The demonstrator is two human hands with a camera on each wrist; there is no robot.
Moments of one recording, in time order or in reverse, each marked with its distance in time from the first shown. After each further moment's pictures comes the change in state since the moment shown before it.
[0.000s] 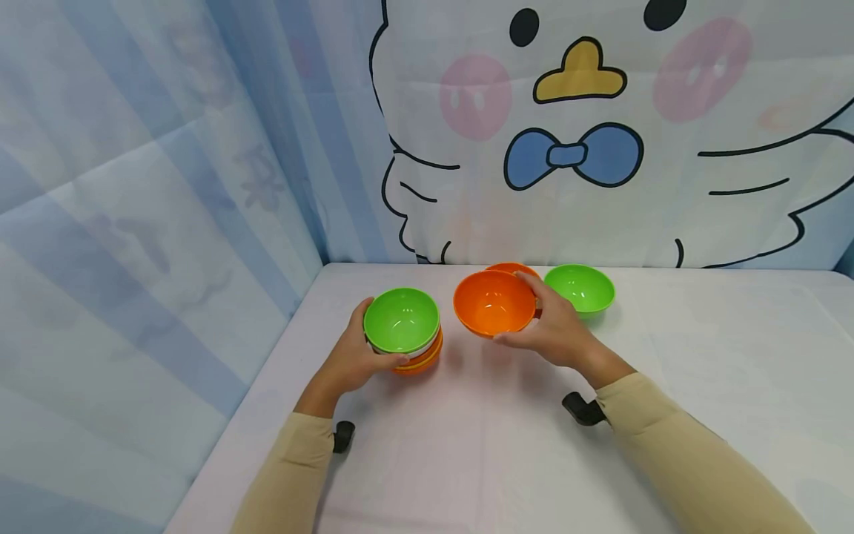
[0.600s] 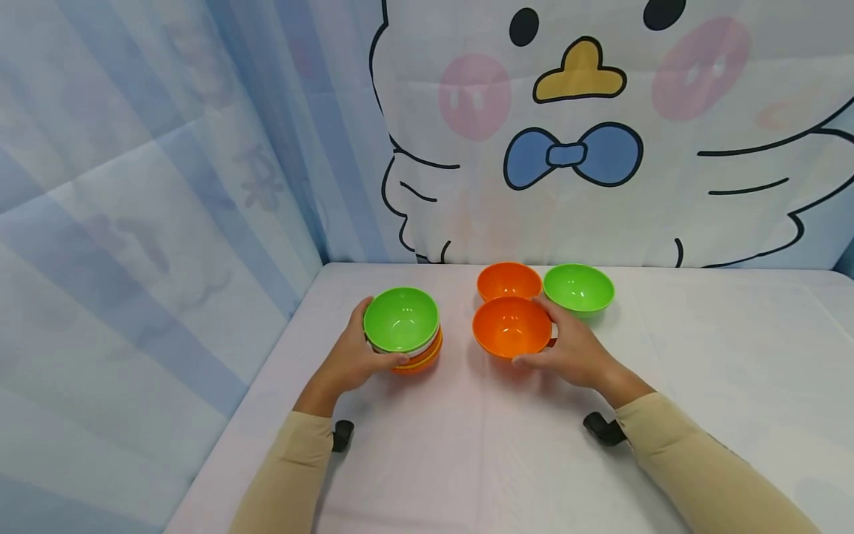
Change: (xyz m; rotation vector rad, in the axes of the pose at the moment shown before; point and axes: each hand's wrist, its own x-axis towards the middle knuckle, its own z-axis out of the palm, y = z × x) left_hand -0.001 0.002 -0.001 0.025 -0.008 -0.011; right_hand -0.022 0.037 -0.006 -0.098 -0.021 0.011
